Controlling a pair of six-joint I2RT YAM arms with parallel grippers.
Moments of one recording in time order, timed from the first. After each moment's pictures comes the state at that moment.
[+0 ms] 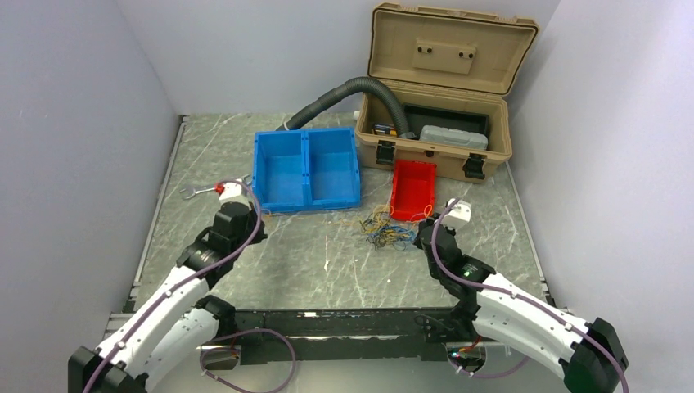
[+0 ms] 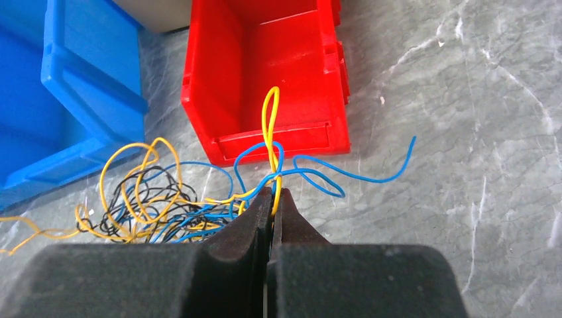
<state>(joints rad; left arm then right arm) -0.45 0.77 0.54 -0.37 -0.25 -0.54 0.75 0.72 0.32 -0.10 0.74 0.70</state>
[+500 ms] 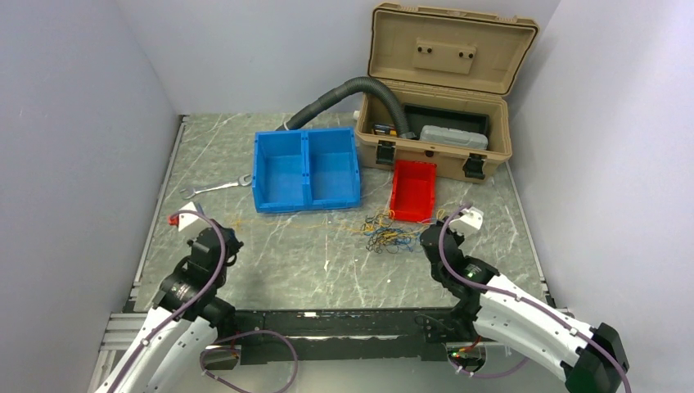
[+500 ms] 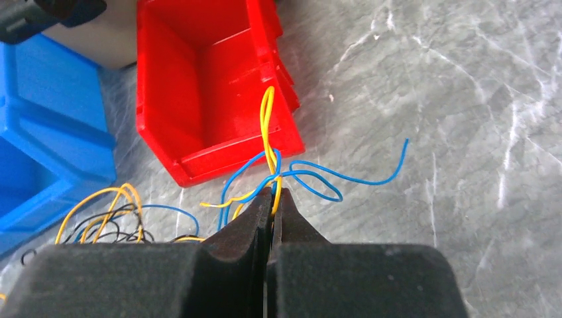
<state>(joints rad) -0.45 0.39 0.46 -0.59 -0.59 -0.80 0.75 0.69 0.34 -0.25 0.87 0.85</state>
